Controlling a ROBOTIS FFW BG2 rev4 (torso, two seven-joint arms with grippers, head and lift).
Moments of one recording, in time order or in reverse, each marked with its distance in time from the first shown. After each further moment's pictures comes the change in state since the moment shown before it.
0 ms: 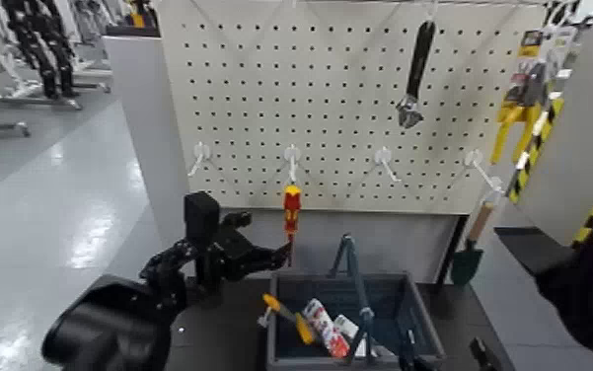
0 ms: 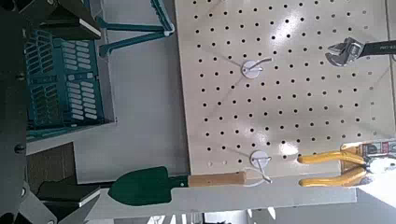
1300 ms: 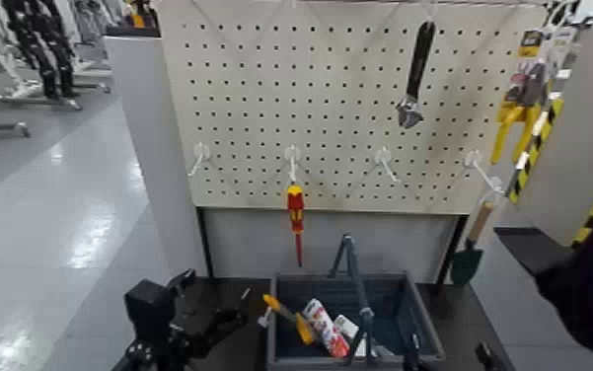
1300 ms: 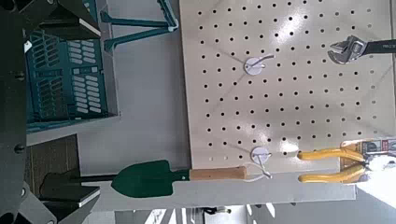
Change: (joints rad) left arm 0.454 -0.064 0.167 -0.317 -0.094 -0.115 0.300; right arm 0.020 0.004 -0.017 -0.015 0.017 0.009 -0.001
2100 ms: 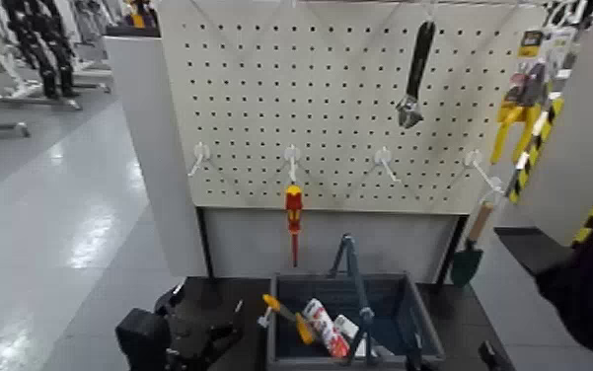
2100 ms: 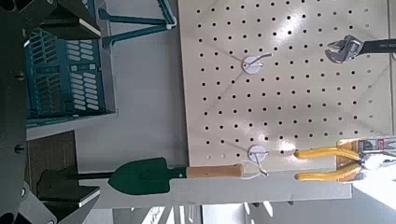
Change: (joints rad) left arm 0.088 0.011 -0.030 -0.020 -0.014 -0.106 0.157; right arm 0.005 -0.001 -0.009 -0.008 0.006 0.000 0.003
